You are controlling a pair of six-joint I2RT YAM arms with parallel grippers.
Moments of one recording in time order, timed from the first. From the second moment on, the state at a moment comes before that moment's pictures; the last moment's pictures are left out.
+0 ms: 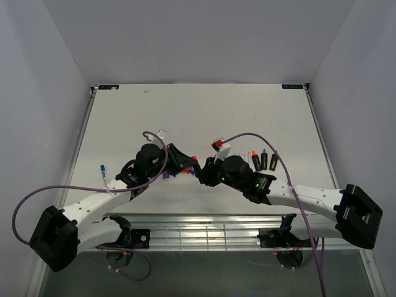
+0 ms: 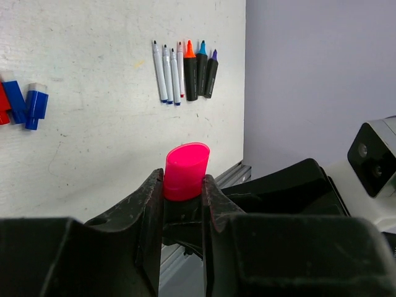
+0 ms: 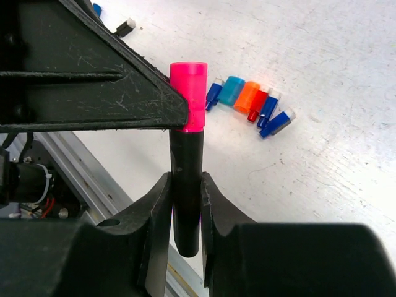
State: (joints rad) left arm -0.64 1.07 0.55 0.15 0.20 -1.12; right arm 1.04 1.20 0.62 0.19 0.11 0.55
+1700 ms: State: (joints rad) left arm -0.62 1.13 0.42 0.67 0.59 -1.07; right arm 0.79 1.18 0.36 0.76 -0.75 0.89
